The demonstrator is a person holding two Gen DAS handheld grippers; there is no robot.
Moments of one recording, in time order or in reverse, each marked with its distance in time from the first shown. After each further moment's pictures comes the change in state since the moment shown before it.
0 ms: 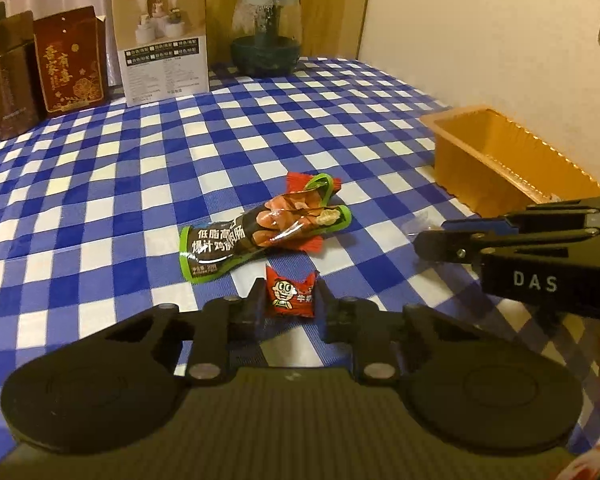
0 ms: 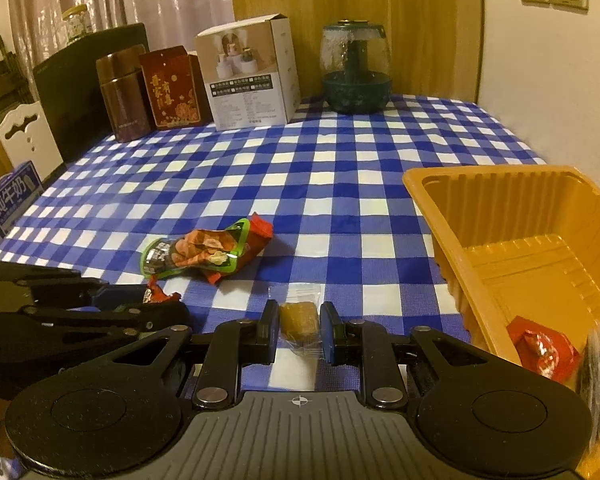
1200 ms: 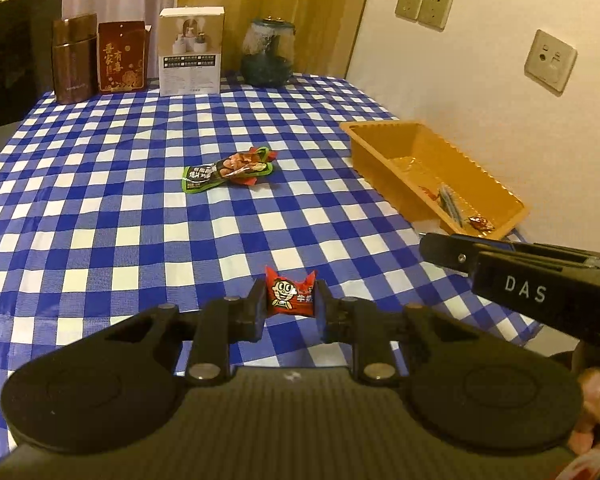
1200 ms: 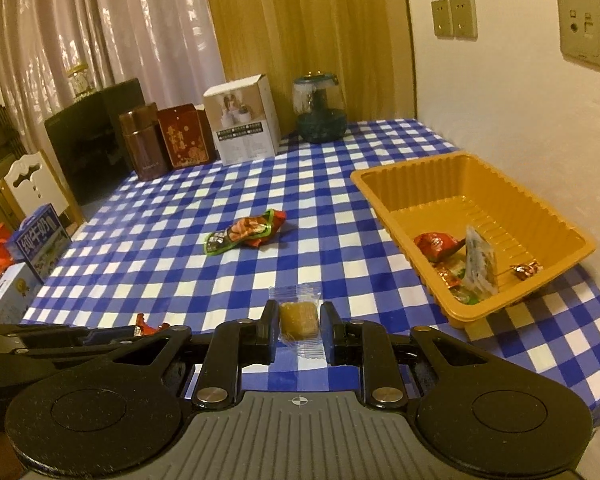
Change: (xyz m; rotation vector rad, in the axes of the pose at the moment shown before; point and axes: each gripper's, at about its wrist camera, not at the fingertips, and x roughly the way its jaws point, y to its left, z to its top) left arm -0.167 -0.085 -0.058 -0.136 -0.018 0.015; right arm -0.184 0.044 -0.061 0.123 -0.094 -0.054
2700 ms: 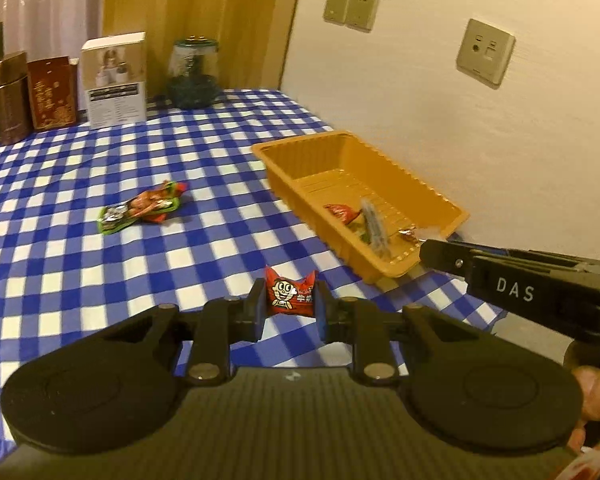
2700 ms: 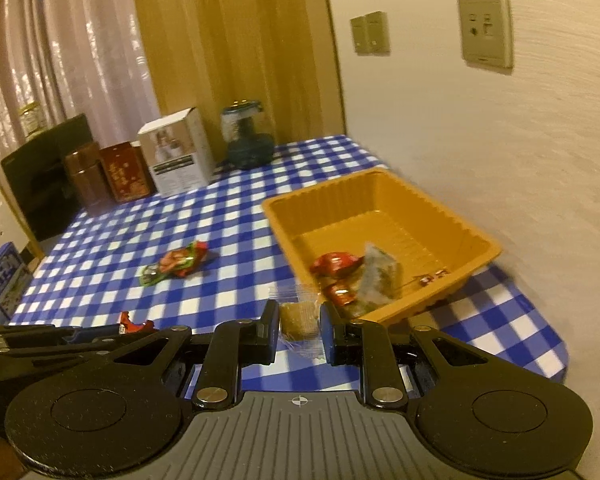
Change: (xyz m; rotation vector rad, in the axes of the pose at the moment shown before) left arm 0.010 -0.068 0.027 0.099 -0.019 -0.122; right arm -0.039 -0.074 0.016 0.089 -0.047 -0.136
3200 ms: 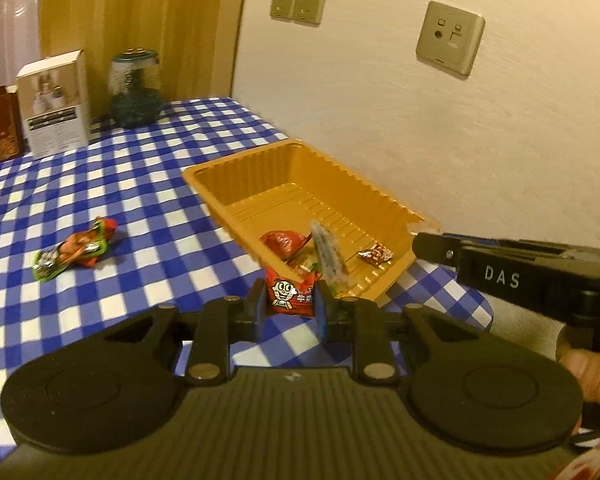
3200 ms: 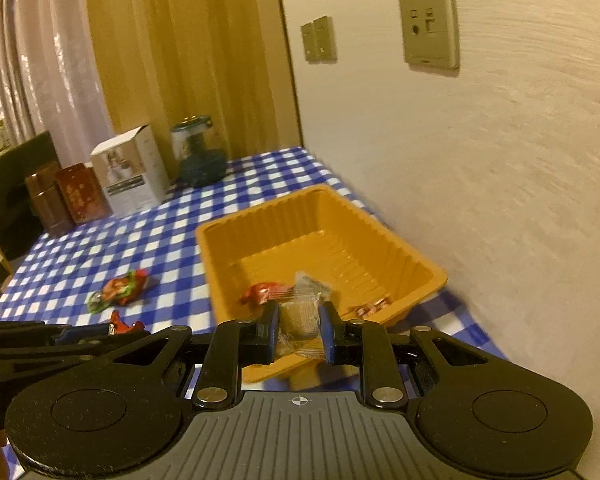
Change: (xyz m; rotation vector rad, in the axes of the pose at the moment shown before) left arm 0.051 -0.045 0.032 0.081 0.001 -0.073; right arm 0.021 -0.061 0.029 0.029 -0.027 -0.066
